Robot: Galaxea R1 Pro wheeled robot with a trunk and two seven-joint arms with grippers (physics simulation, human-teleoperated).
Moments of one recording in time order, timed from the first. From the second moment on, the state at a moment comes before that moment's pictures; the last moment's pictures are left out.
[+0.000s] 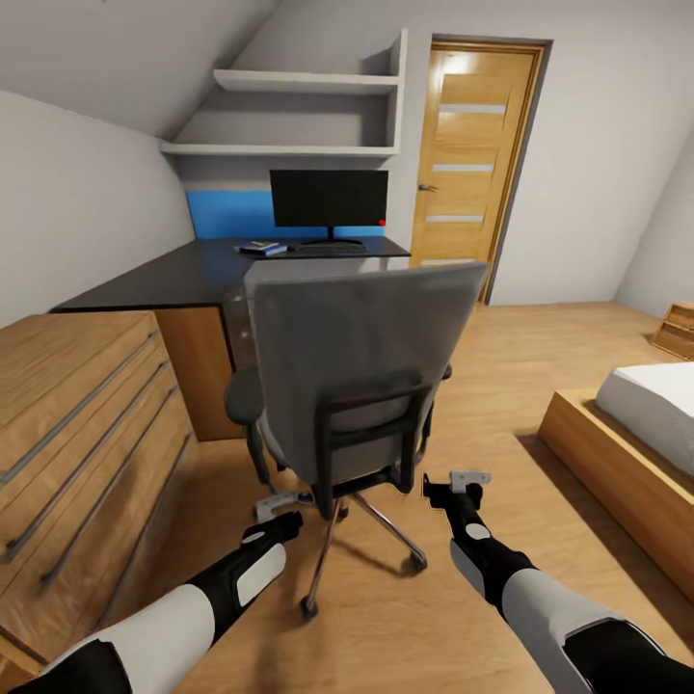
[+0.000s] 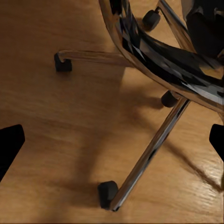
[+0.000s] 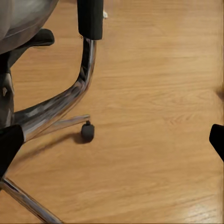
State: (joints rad) left arm -0.75 -0.05 -0.81 -0.41 1.07 -0.04 0.45; right arm -0.81 0.01 0.27 -0.21 -0.21 -0.35 -0.19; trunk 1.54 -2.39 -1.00
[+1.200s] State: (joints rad) left arm -0.75 -0.05 -0.81 -0.41 1.06 -0.04 0.44; right arm -0.81 0.04 0.27 -0.21 -0.16 -0.36 -0.19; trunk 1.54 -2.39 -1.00
